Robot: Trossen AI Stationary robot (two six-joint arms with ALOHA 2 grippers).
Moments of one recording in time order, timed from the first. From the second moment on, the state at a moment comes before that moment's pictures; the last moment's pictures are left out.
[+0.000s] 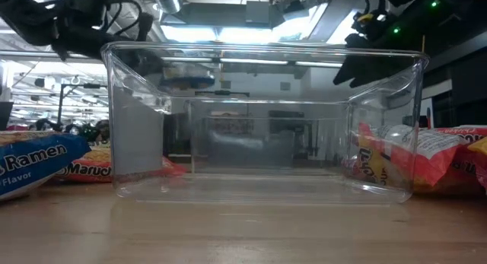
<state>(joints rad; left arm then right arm) 0.59 0.85 0.31 0.50 -0.01 -1.04 -0.16 0.95 0.62 -0.31 0.60 0.31</state>
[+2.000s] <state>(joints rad) 0.56 1.80 1.50 -0.67 0.14 0.28 -0.18 1.06 0.62 -0.32 0.58 0.31</state>
